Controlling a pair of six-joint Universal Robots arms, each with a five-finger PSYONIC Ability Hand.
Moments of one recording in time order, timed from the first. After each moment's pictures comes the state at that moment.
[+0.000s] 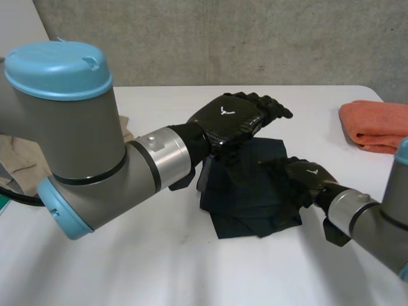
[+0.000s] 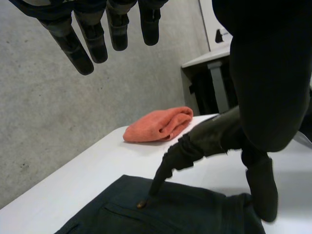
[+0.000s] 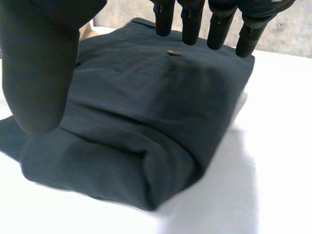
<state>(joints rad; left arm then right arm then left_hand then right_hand) 4.03 -2.01 -1.13 3.01 -1.12 3.24 1.83 -1.21 1.76 -0.10 1.21 3.10 0.18 0.19 0.21 0.20 0.04 0.20 0.18 0.20 0.20 0.04</state>
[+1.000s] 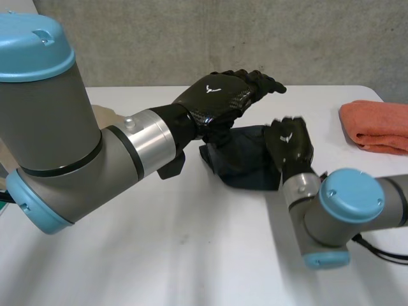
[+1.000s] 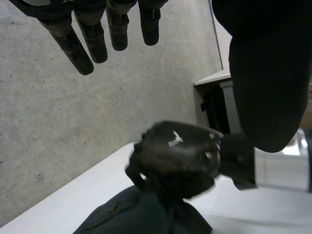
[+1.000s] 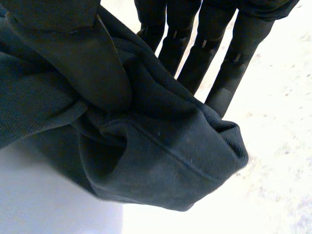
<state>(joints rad) 4.07 -1.93 -1.16 3.03 -1.11 3.15 2.07 -0.97 1.65 -0.80 1.65 2.69 0.18 0.19 0.21 0.20 0.04 1.04 1.16 1.17 1.19 0.94</state>
